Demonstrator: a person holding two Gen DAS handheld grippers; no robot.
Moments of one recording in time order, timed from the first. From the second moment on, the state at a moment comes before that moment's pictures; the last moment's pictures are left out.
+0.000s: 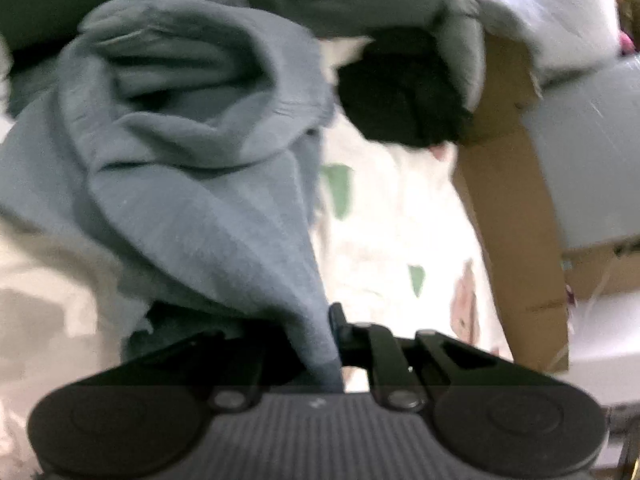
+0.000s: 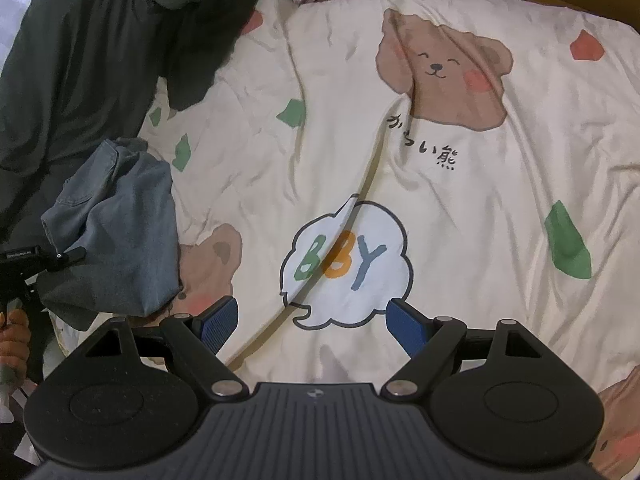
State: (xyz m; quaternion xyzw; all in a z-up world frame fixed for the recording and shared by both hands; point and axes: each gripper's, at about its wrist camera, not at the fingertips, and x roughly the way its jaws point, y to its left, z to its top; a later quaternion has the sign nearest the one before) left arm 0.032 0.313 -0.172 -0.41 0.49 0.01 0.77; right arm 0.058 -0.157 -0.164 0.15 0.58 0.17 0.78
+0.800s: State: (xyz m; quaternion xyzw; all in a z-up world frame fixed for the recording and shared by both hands) left arm 0.117 0.147 -0.162 -0.35 0.52 -0.20 0.75; right arm 0.069 -0.128 -0.144 0.18 0.56 0.22 0.78
